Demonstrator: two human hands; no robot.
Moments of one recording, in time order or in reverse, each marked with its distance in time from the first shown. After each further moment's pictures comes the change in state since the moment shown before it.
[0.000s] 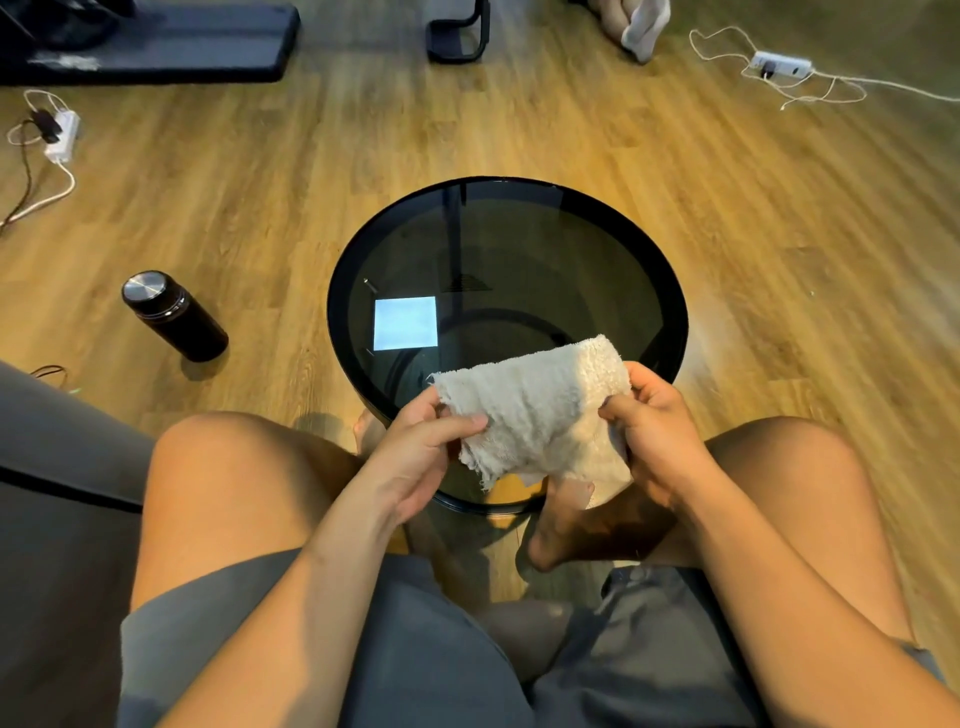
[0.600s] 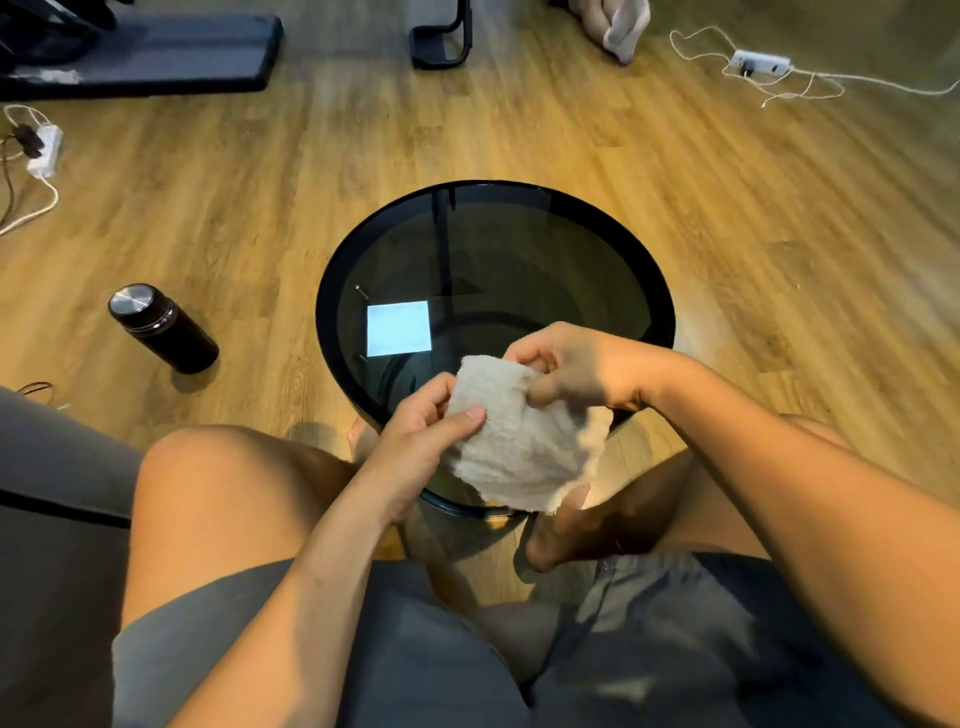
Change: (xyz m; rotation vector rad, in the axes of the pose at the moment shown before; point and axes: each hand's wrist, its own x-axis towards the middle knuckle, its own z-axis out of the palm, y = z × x) left_hand -0.005 0.008 0.004 0.303 -0.094 0.193; right_hand 0.037 -0.076 0.032 -0.714 -0.767 -0.042
